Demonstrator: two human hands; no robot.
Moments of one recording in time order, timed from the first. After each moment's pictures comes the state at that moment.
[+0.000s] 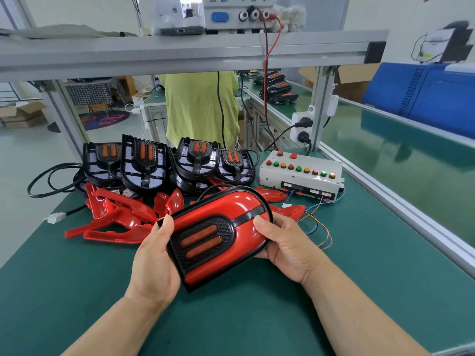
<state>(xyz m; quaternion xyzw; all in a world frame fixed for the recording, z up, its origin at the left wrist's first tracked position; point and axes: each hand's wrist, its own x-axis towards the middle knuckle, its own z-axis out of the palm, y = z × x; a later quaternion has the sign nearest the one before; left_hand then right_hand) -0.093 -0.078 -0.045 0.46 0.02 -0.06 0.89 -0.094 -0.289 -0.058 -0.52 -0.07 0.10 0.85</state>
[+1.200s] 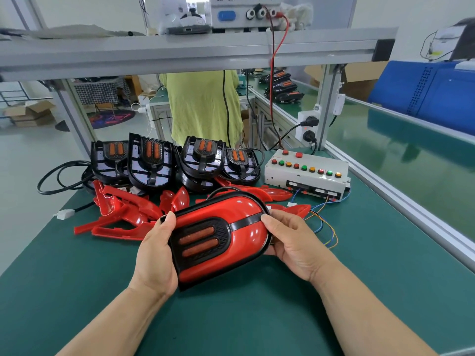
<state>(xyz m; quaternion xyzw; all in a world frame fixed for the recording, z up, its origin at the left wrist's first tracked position) -0.087 -0.069 -0.044 0.51 0.06 -0.06 0.85 -0.097 -0.289 -0.057 -0.57 -0.05 0.06 0.82</state>
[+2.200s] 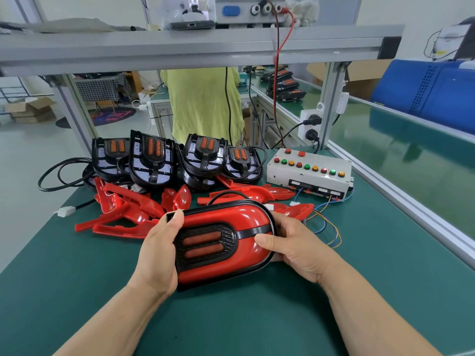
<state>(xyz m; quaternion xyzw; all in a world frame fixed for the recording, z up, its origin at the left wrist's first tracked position) -0.077 -0.062 -0.055 0.54 0.02 -0.07 0.84 -0.097 -0.296 -0.061 -0.66 -0.03 0.11 0.74</state>
